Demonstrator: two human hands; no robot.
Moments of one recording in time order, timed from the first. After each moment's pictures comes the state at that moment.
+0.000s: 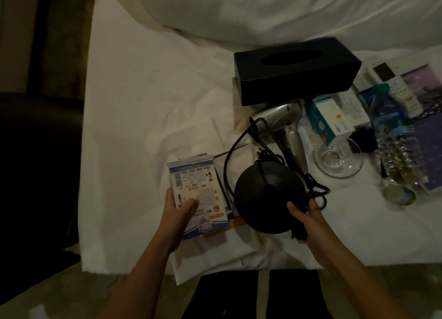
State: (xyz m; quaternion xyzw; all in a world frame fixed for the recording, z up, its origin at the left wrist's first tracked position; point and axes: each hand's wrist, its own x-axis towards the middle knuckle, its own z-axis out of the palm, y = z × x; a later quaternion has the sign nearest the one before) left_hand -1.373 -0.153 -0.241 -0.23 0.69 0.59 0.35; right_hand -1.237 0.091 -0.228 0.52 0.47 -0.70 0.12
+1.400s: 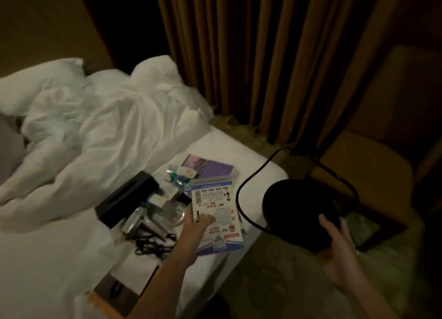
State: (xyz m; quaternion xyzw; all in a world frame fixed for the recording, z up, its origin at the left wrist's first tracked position) left_hand -1.139 0.079 0.028 0.16 0.64 0.54 0.52; right_hand -0.871 0.137 0.055 0.52 0.16 -0.69 -0.47
